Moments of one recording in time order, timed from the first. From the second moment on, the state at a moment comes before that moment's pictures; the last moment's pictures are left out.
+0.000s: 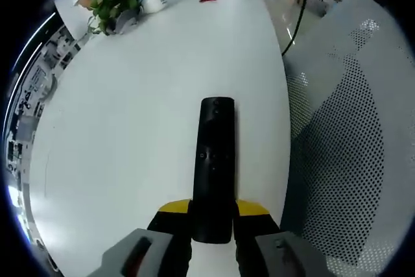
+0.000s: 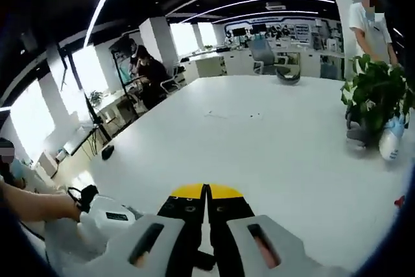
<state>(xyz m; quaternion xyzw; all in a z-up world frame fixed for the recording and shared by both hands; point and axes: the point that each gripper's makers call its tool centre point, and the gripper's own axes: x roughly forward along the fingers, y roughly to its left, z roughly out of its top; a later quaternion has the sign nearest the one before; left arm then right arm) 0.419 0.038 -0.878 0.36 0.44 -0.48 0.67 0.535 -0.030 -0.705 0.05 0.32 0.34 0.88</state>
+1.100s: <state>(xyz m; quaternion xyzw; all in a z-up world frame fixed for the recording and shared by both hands) 0.411 0.028 -0.880 0.30 0.37 -0.54 0.70 0.449 -0.054 -0.842 0.03 0.63 0.30 0.72</state>
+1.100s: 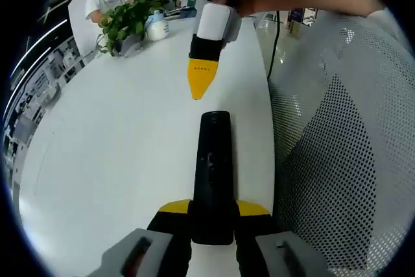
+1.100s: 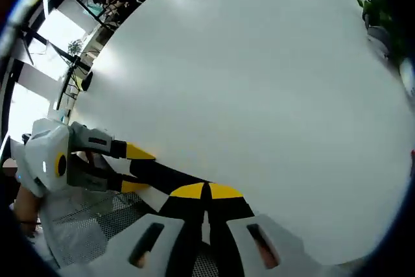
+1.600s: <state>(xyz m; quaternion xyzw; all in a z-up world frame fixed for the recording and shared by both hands) 0.409 0.026 -0.879 0.30 0.36 -0.54 0.70 0.423 -0.067 -0.867 -0.02 0.69 0.28 0.66</state>
